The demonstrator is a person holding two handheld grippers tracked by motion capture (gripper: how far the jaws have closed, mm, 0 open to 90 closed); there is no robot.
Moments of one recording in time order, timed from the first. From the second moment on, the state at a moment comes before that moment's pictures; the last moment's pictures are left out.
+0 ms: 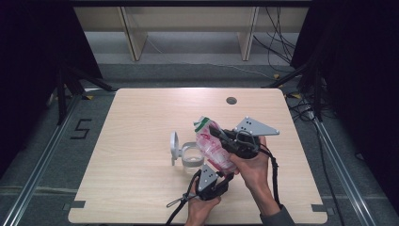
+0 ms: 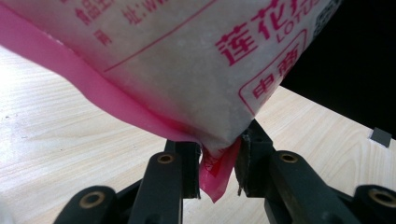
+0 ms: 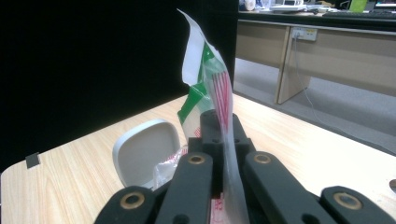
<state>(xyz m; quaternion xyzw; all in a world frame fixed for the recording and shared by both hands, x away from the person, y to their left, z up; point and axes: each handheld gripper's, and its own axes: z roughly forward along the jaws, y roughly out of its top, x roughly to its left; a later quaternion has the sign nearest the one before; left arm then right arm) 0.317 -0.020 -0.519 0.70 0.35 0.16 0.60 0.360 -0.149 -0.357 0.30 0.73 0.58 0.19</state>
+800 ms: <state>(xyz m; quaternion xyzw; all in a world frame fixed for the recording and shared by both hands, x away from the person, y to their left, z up) 0.318 -0.029 -0.519 0.69 0.35 0.17 0.61 0.368 -0.134 -0.358 0.28 0.75 0.57 0.19</state>
